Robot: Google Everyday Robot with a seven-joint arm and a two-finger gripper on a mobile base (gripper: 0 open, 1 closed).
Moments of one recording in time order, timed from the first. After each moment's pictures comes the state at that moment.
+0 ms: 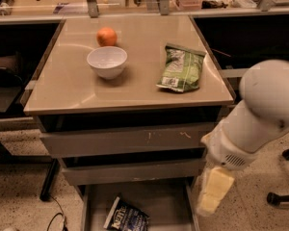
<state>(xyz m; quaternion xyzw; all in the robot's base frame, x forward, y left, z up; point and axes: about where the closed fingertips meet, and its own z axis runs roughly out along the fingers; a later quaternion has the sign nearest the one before) 0.370 -0.147 0.762 -0.59 0.79 0.13 0.07</state>
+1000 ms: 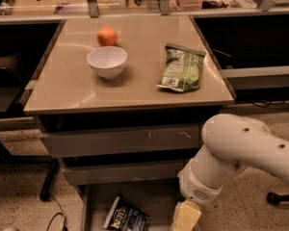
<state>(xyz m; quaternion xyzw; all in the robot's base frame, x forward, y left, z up) 0.325 -0.091 0.663 -0.58 0.79 0.20 0.03</state>
